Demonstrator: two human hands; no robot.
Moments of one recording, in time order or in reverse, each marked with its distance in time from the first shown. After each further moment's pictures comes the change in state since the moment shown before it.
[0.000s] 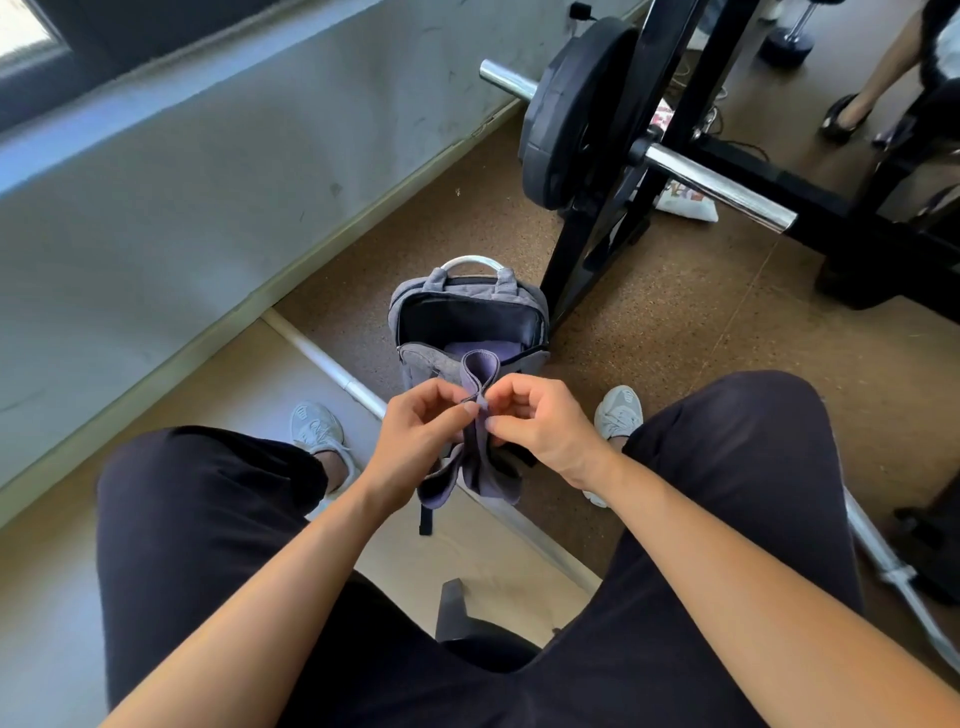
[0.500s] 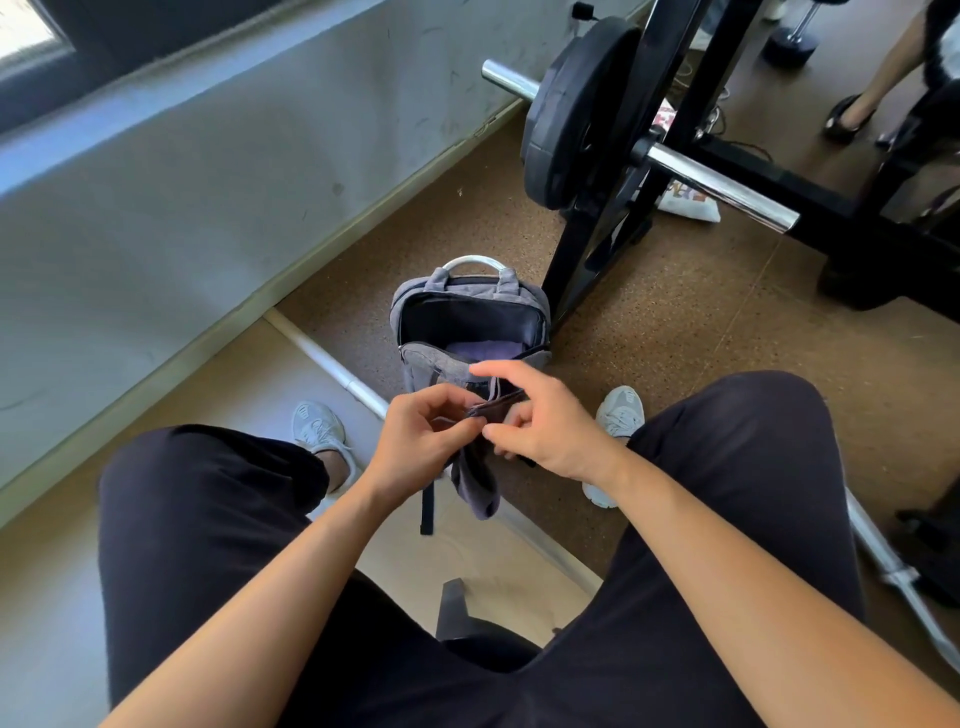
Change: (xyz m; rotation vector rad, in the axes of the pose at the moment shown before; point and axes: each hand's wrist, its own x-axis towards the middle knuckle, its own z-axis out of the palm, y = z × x) left_hand -0.002 0.001 -0.001 0.278 -0.028 0.164; right_hand -0.004 -0.014 -0.006 -0.224 -0.089 -0.039
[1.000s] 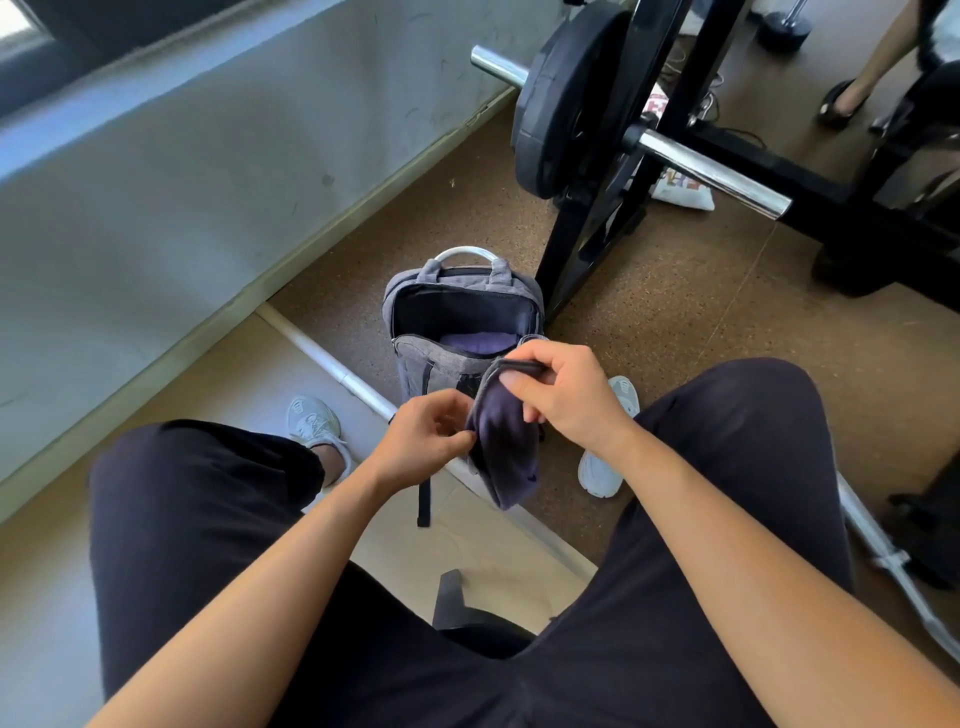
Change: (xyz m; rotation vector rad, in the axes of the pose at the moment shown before) left_hand 0.014 -0.037 0.001 0.258 -0.188 -0.073; right_hand 0.004 0.000 -0.021 -0.005 0.218 -0.020
